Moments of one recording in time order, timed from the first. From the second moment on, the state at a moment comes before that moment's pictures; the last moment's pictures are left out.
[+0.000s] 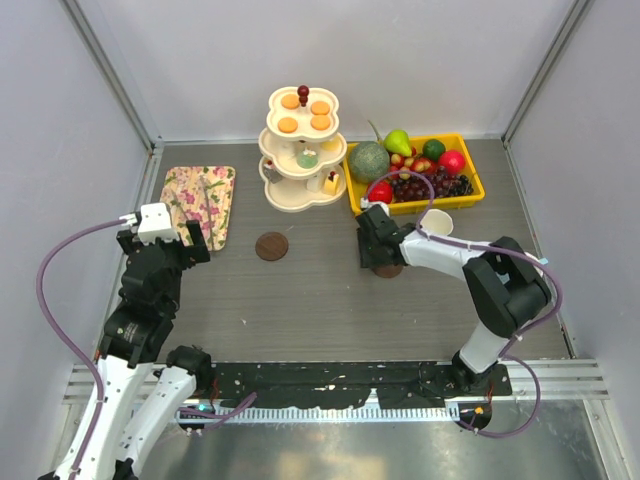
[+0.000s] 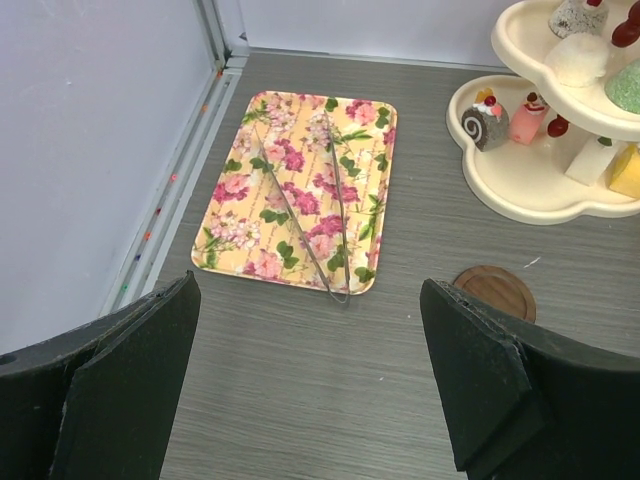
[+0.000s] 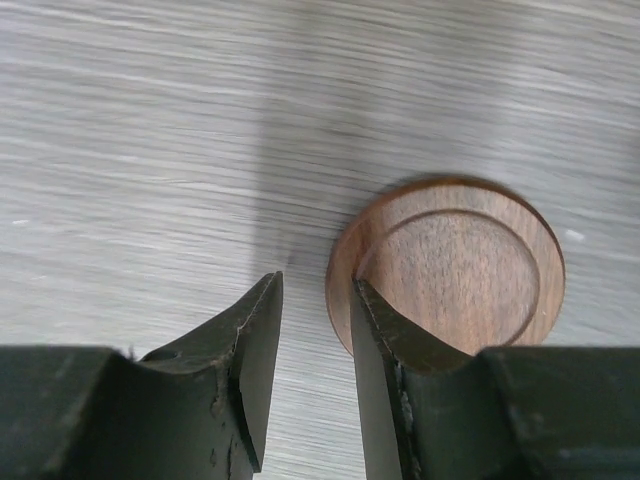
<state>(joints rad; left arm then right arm) -0.30 0.52 0.81 -0.48 -0.49 -0.06 0.60 1.66 0.94 -0.32 0.20 0.43</state>
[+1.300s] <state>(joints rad) -0.31 0.48 0.78 -0.46 -0.49 -0.05 0.53 1.67 0.97 -0.34 0.09 0.50</state>
